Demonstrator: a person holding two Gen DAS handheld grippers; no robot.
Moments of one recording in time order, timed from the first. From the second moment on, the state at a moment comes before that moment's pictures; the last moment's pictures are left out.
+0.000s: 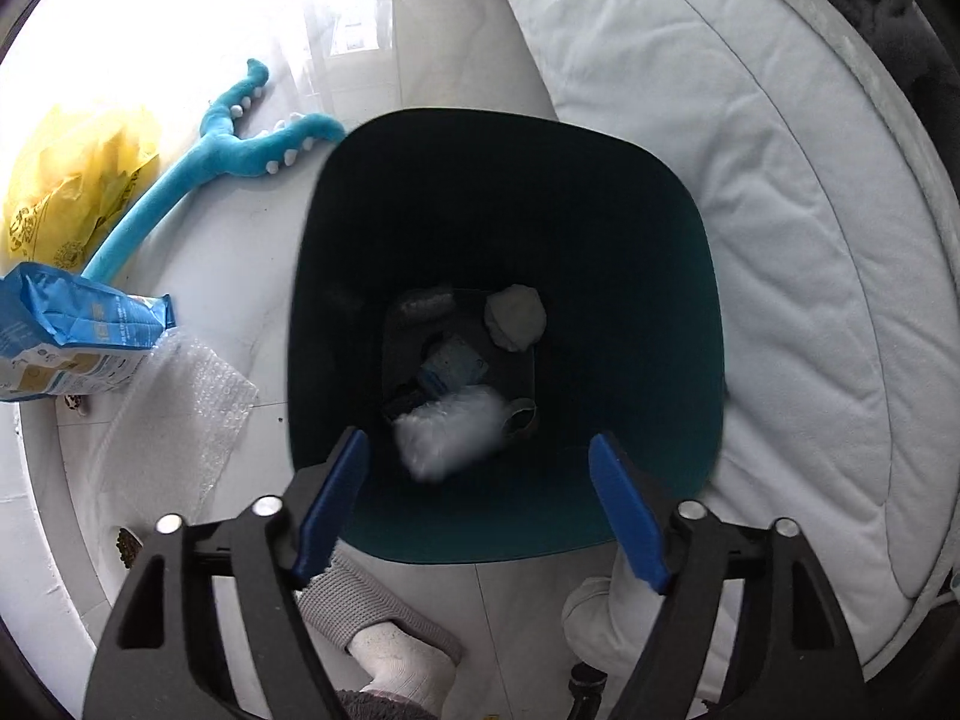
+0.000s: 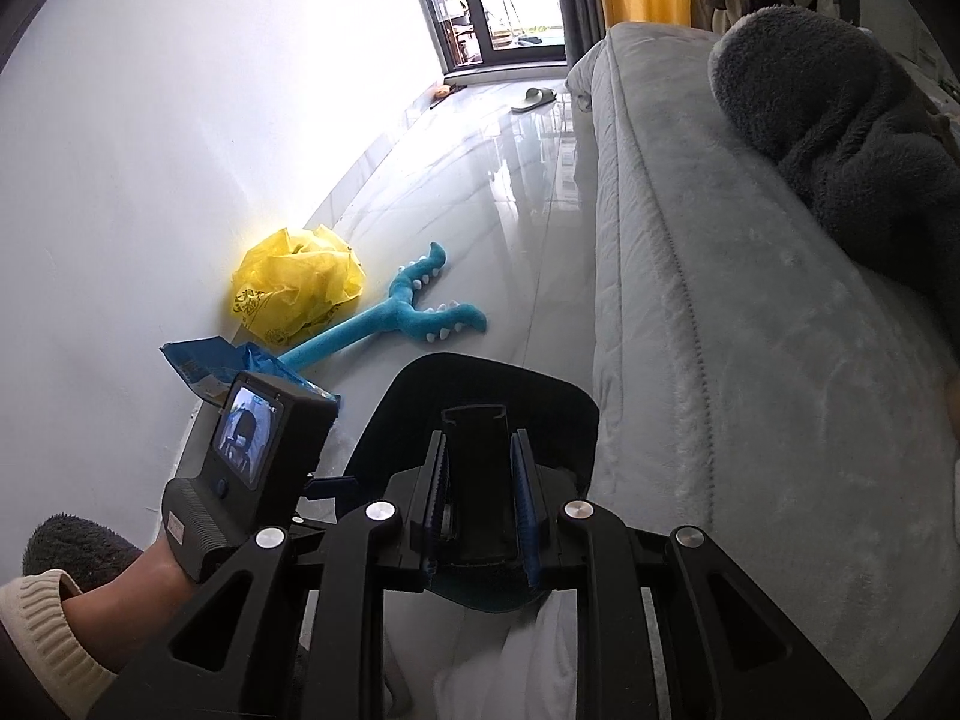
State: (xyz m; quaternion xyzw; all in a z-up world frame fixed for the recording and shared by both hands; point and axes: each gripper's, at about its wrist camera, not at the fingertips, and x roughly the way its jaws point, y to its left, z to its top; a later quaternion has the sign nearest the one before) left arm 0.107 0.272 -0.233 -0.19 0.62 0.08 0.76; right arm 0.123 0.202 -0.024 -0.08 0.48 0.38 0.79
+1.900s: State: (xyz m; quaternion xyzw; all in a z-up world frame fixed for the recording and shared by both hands) left arm 0.066 0.278 -0.034 -0.12 0.31 -0.01 0.94; right arm 0.137 0.229 -0.100 -0.09 0.50 0.37 0.78
